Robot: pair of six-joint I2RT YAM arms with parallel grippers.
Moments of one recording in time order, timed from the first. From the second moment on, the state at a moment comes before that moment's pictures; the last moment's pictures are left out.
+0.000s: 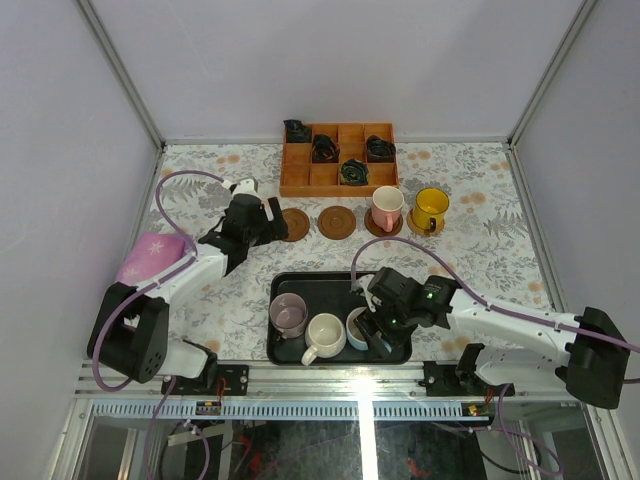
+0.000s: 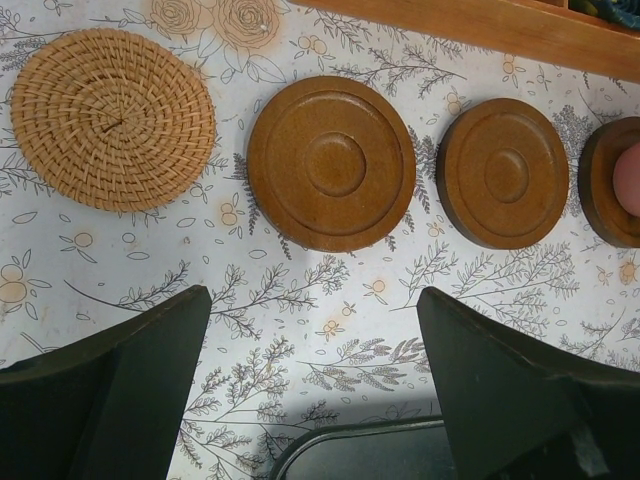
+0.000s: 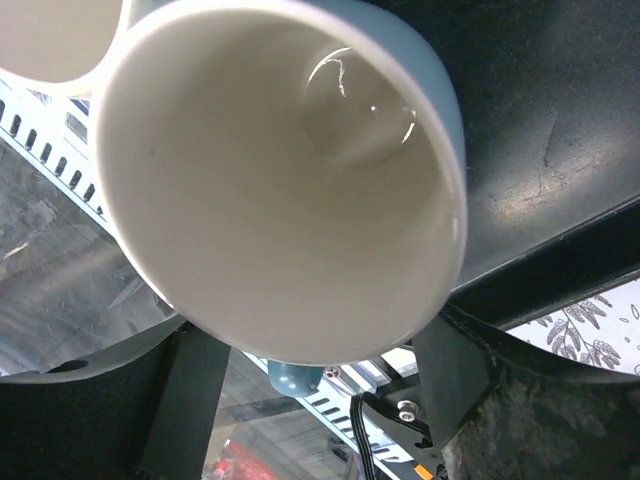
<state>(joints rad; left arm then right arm) -0.37 1.38 0.79 -0.05 -0.14 -0.52 1.02 1.13 0.71 -0.79 -0.23 0.33</state>
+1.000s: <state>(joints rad) -0.37 1.38 0.79 -0.07 -0.13 -0.51 1.05 1.20 0.72 -0.67 -0.05 0.36</state>
